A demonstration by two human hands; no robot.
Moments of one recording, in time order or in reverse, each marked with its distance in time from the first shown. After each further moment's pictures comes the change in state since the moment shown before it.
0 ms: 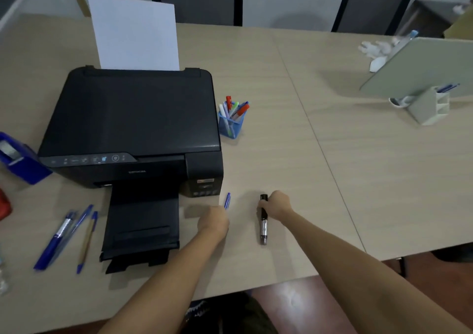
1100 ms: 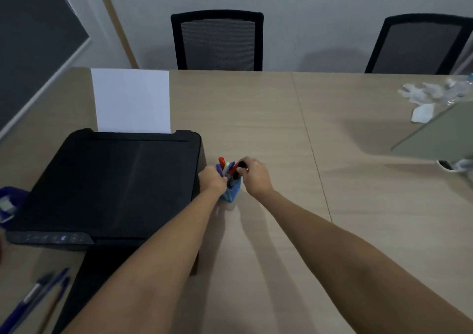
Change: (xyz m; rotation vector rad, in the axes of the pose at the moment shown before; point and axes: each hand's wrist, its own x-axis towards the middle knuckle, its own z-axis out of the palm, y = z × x) left_hand 0.148 0.159 -0.195 -0.545 0.418 -0.216; right_hand 0.163 -0.162 -0.141 0.138 0.146 -0.661
